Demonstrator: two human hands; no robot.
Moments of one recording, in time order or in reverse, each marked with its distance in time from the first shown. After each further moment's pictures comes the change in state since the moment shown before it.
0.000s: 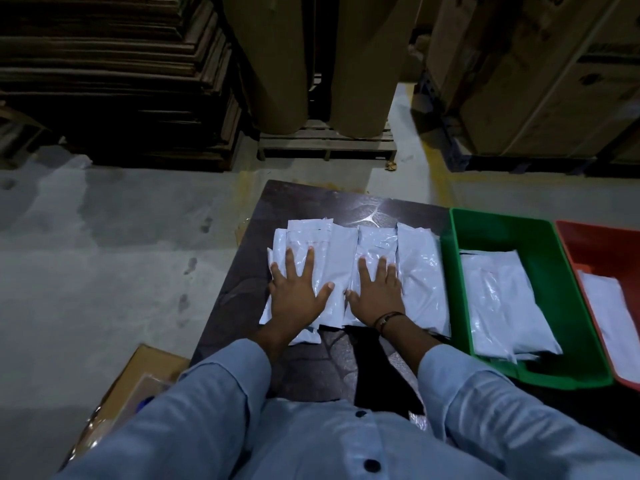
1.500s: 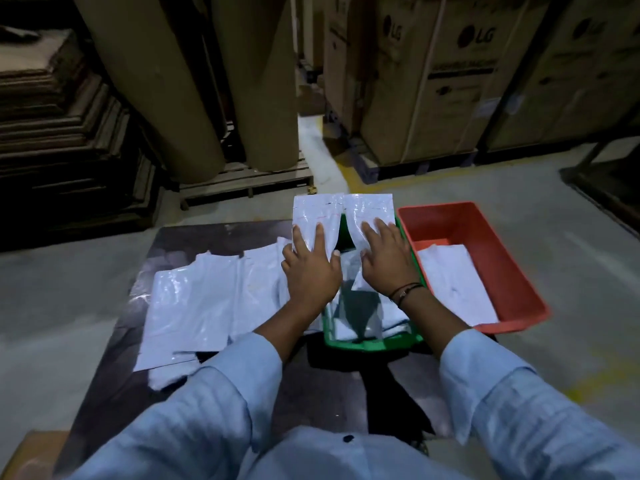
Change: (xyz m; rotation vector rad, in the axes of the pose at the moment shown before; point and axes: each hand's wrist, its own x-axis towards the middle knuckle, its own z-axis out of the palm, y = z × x) left_hand -0.033 0.310 -0.002 -0.061 0.080 0.198; right_hand -0.072 0.233 -0.161 0.067 0.492 -0.004
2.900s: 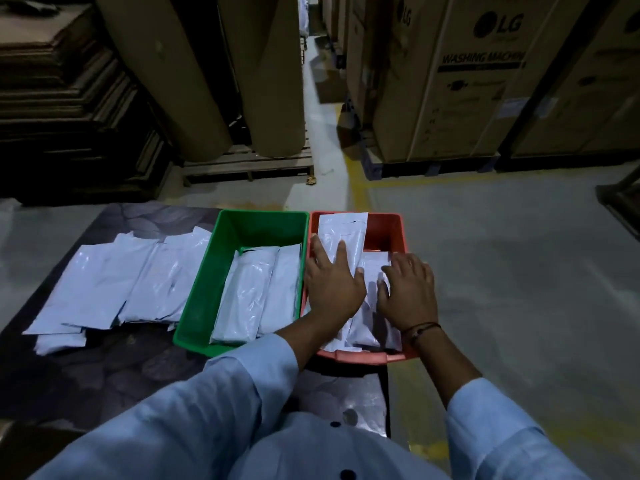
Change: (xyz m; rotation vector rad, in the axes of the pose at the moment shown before) left_hand -0.012 0.275 0.148 0.020 -0.028 -0.133; right_hand -0.015 0.308 -0.039 -0.140 0.076 -0.121
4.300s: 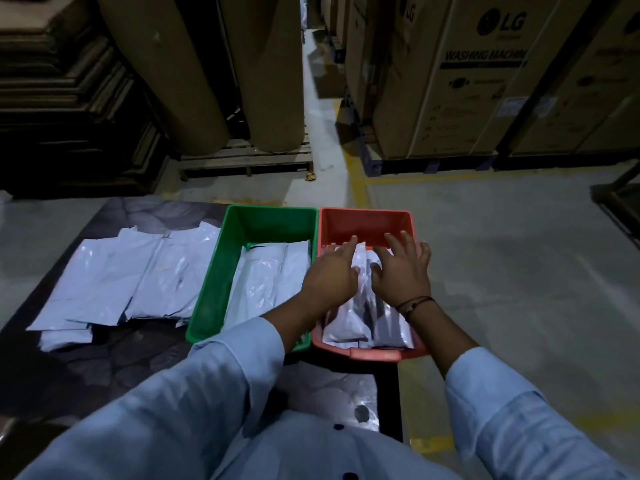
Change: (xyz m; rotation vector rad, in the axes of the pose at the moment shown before) left_hand 0.027 -0.042 -0.027 -0.030 -0.199 0.349; right_hand 0.034 -0.040 -0.011 -0.055 -0.029 -0.014
